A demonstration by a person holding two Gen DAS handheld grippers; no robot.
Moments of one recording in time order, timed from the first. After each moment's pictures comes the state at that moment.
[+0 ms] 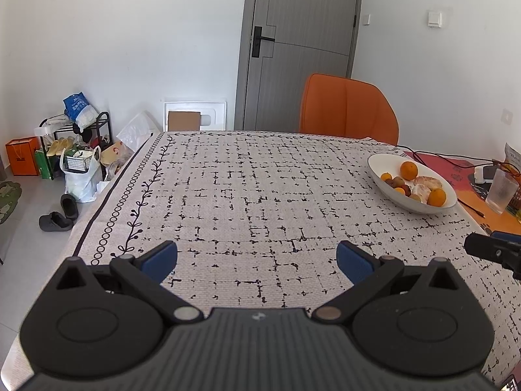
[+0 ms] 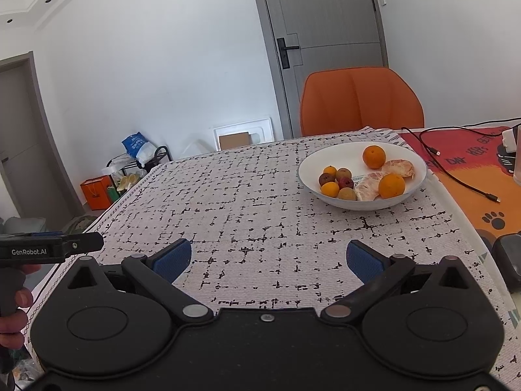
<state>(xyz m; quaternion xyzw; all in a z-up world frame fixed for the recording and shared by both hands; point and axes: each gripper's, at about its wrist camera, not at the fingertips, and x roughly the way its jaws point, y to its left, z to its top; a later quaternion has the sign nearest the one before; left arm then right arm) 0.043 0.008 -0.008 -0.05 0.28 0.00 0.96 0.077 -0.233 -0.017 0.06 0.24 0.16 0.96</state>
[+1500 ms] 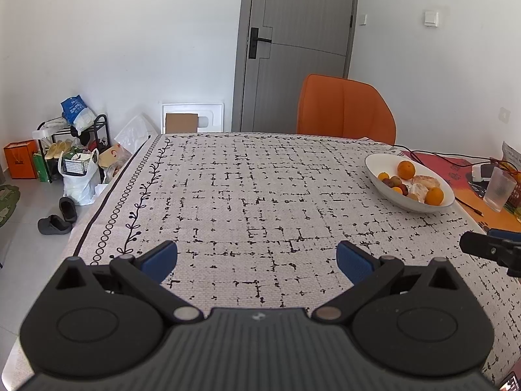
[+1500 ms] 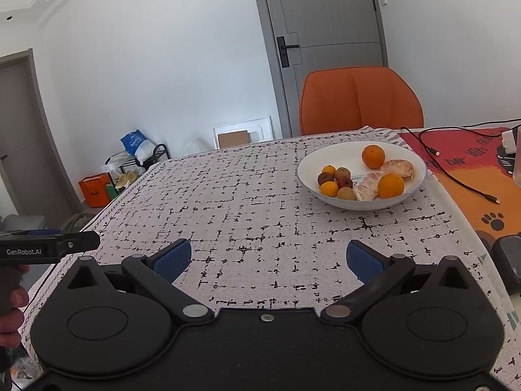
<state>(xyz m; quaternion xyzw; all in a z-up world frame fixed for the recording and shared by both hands) 0.041 0.007 -0.007 -0.04 0.27 0.00 0.96 0.079 -0.234 -0.018 0.06 0.24 0.15 0.96</state>
